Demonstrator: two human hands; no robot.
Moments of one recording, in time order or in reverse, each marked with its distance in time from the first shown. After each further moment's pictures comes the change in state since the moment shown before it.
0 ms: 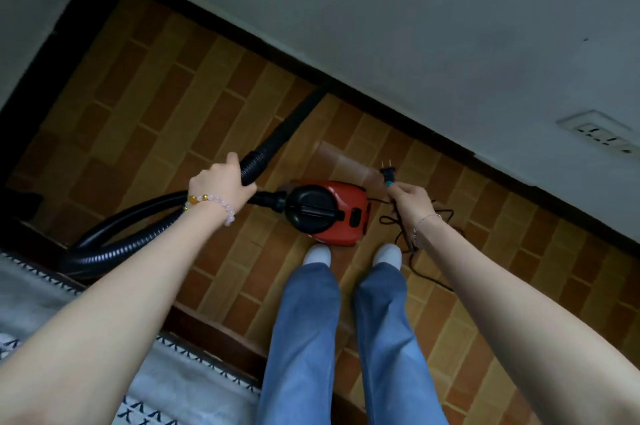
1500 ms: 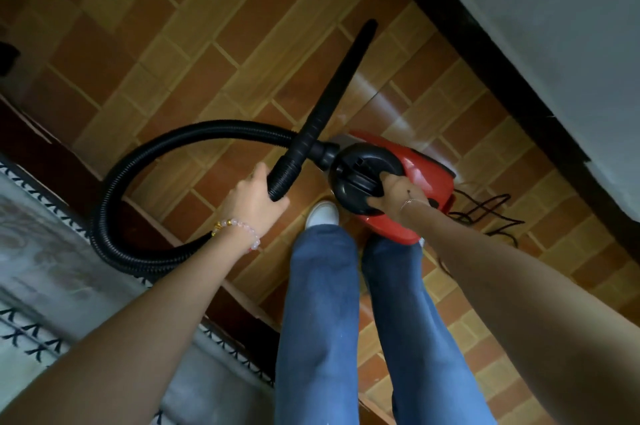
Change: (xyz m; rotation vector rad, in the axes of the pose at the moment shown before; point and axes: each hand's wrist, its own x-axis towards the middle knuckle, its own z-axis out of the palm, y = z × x) left_hand 0.012 -0.043 0.188 -0.523 -0.143 -0.240; right_hand 0.127 0.082 0.145 -1.354 -0.435 -0.241
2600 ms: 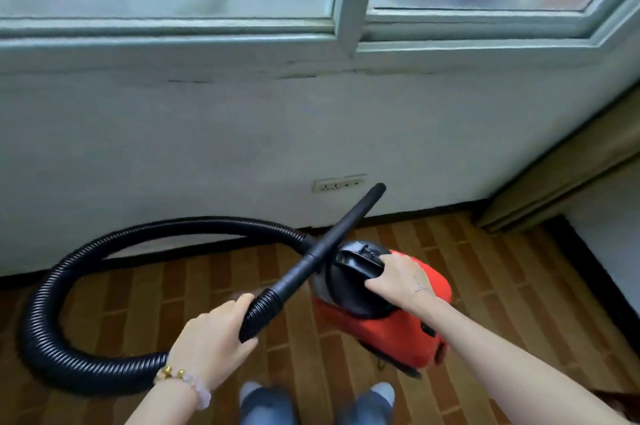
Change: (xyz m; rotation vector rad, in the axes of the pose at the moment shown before) left_hand -0.367 0.243 -0.179 0.658 0.052 1.218; right_hand -0.550 0.142 -0.041 0.679 0.814 0.623
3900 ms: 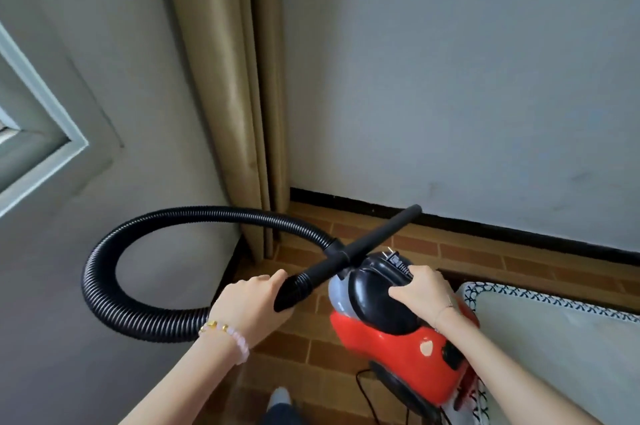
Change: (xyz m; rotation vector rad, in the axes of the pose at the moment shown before) left_hand 0.372 0.652 0.051 0.368 -0.169 1.215; right_hand -0.036 0.518 -0.188 0.651 0.532 1.157
